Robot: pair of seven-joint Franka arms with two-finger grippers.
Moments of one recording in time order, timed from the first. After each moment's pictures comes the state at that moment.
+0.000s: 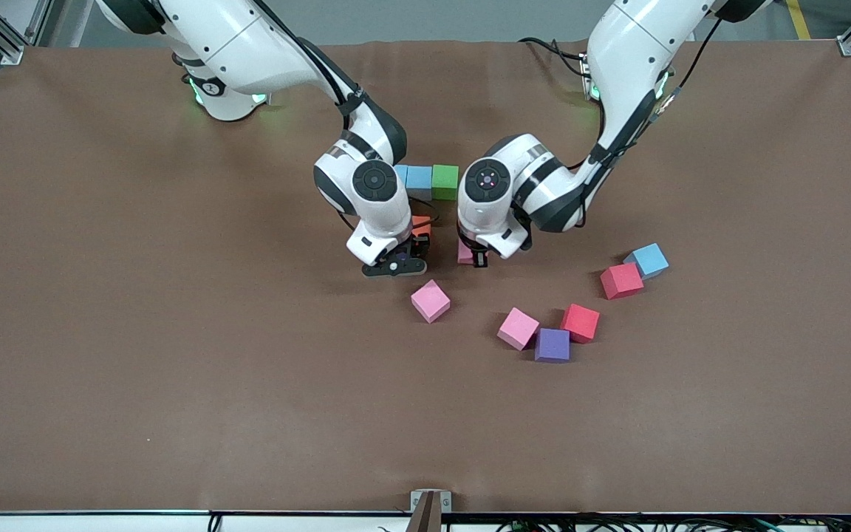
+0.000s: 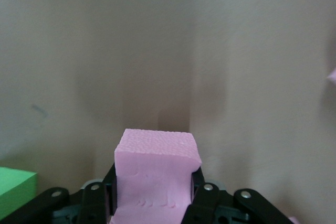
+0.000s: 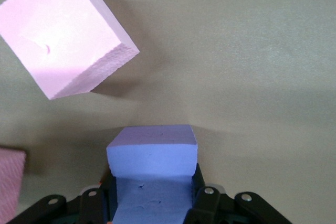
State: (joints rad) left arm -0.37 0.59 -0.42 -1.86 0.23 2.30 -2.51; right arm 0.55 0.63 0.22 -1.76 -0.14 2.40 0.77
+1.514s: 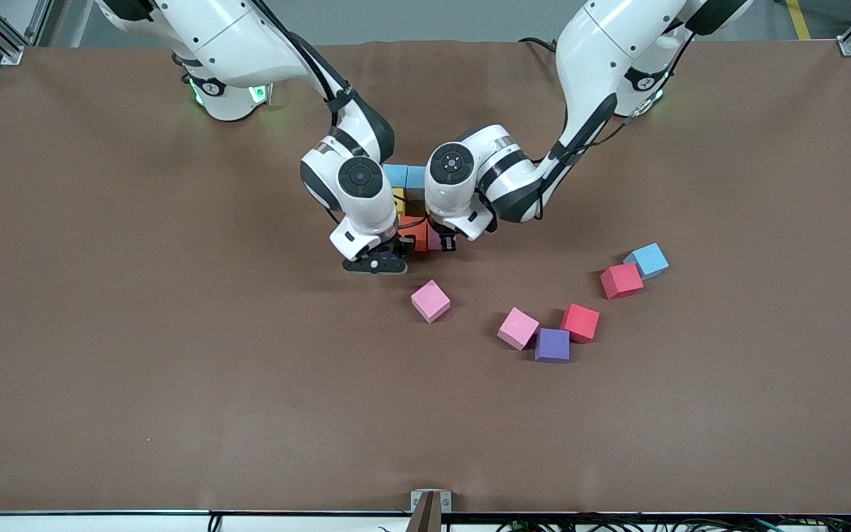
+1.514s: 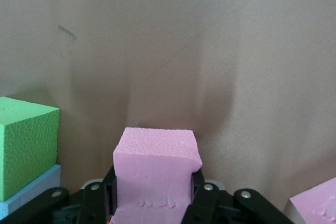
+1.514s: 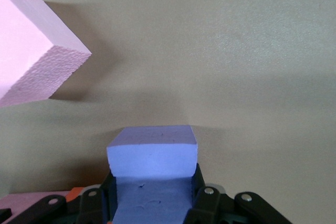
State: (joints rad) left arm -0.47 0.66 -0.43 -1.79 0.23 2.35 -2.64; right arm 0.55 0.58 0.19 -1.85 -0.14 2.43 0.86
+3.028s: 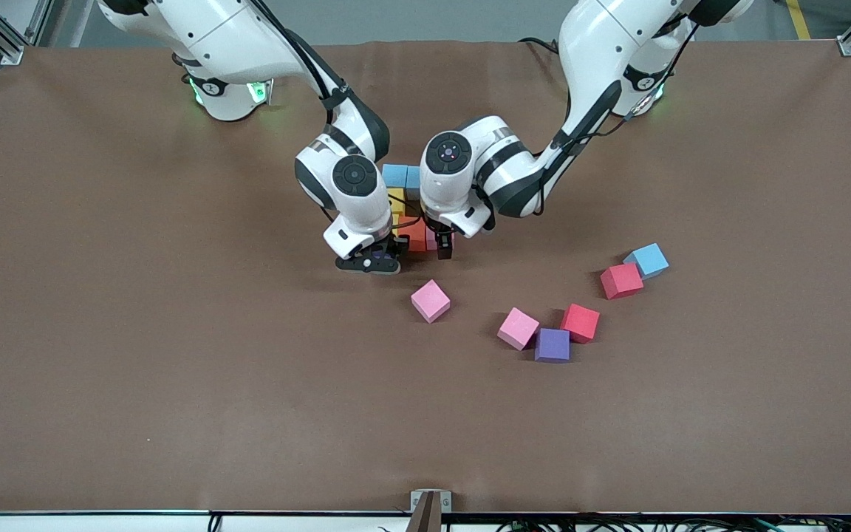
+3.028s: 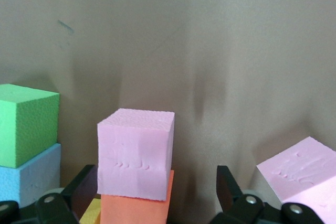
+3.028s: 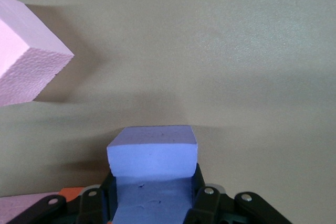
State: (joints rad) left arm -0.47 0.61 -0.43 -1.76 0.23 2.30 -2.64; right arm 0.55 0.55 0.17 -1.89 -0.14 2.43 0.87
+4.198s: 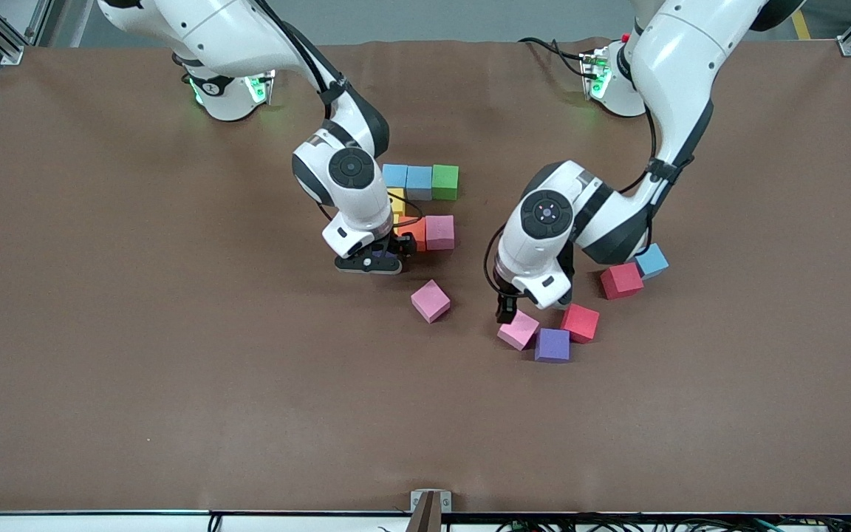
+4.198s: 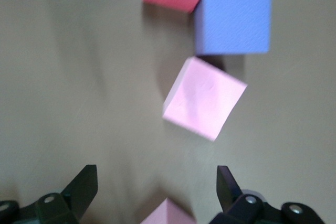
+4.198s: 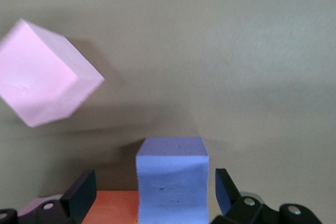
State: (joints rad) left arm -0.22 0.63 -0.40 -1.63 0.30 2.26 -2.15; right arm 0.55 0.50 0.17 -1.87 -0.14 2.44 0.87
